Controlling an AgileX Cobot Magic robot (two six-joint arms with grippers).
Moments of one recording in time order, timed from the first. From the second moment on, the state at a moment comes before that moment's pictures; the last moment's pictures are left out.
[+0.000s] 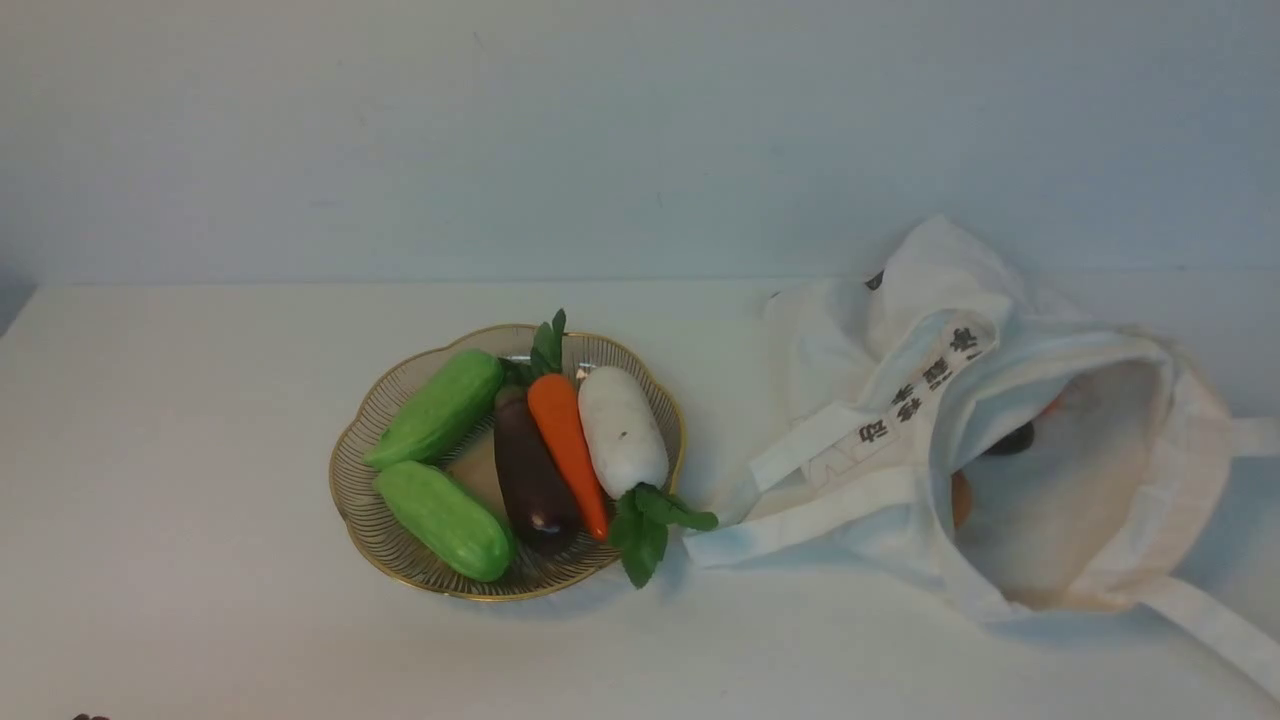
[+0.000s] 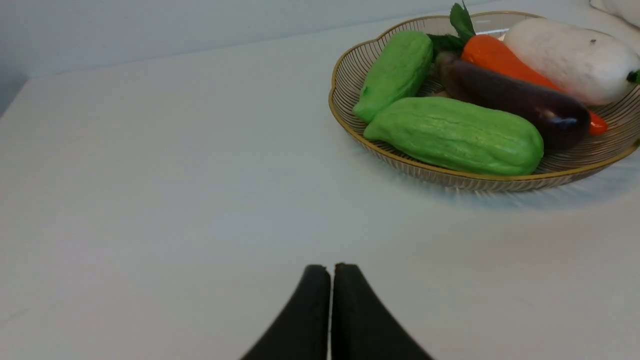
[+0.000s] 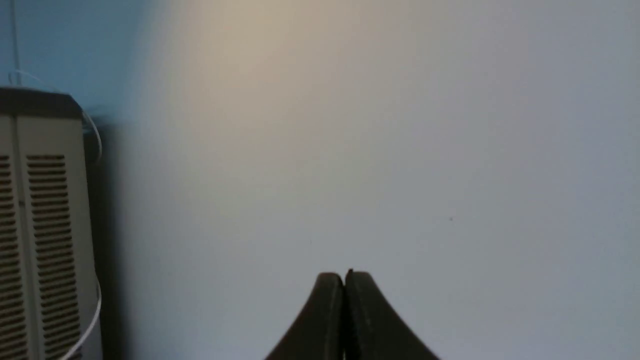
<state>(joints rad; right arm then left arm) 0.56 0.06 -0.63 -0.03 0.40 0.10 -0.08 -0.01 0.03 -0.08 0.38 0.15</state>
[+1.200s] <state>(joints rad) 0.06 0.06 -0.13 -0.08 0.38 0.08 -0.08 -0.01 0.03 -0.08 0.38 0.15</state>
